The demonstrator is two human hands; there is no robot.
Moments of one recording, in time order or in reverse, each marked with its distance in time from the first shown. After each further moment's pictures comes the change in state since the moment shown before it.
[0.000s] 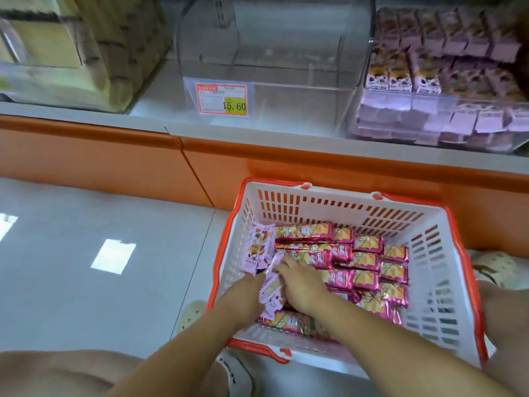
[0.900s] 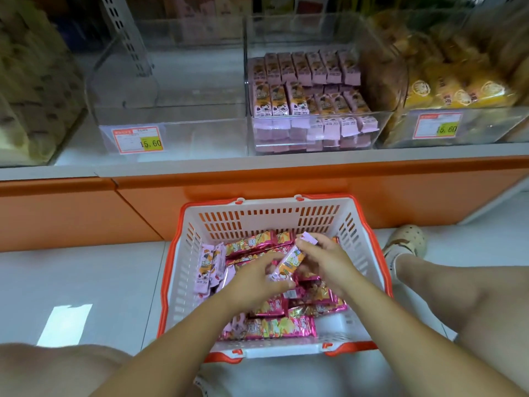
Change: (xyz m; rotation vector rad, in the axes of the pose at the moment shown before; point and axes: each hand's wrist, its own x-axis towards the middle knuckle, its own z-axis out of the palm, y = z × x) left_hand -0.016 0.126 -0.042 -0.495 -0.030 0.351; right_hand -0.113 0.071 -0.094 1.539 0.447 0.410
